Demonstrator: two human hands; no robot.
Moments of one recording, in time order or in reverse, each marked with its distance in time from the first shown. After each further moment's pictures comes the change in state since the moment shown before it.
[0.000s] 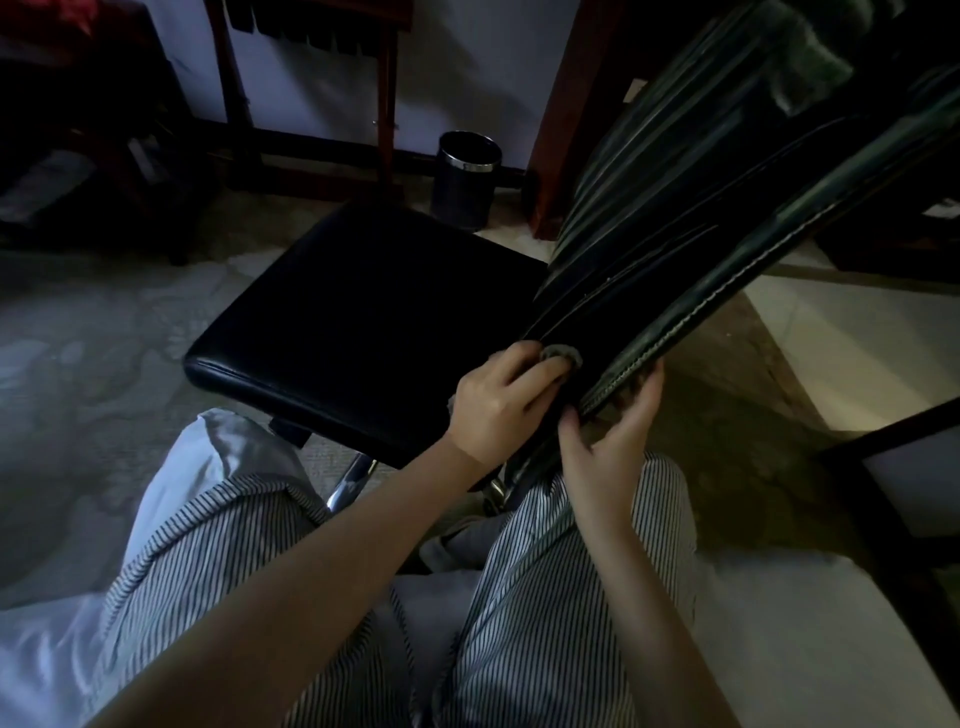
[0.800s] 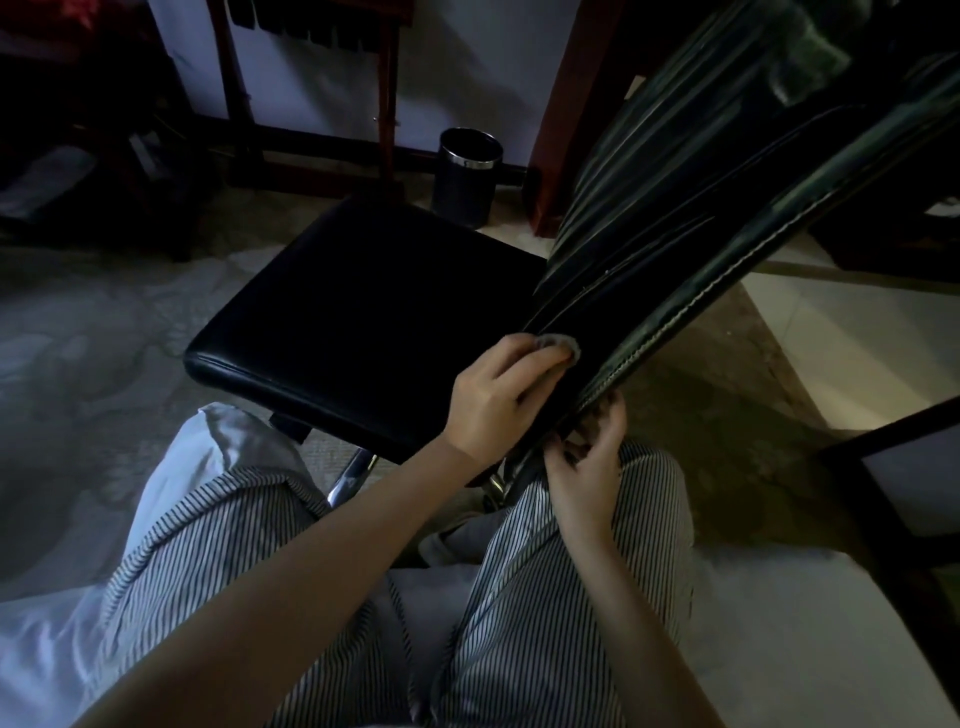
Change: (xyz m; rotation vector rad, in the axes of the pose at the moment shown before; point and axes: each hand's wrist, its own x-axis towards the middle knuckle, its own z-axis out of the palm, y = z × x) left_hand -0.001 0.005 -0.005 -0.153 0.005 -0.086; right_hand -0.026 0.019 0.002 0.062 -0.134 0.223
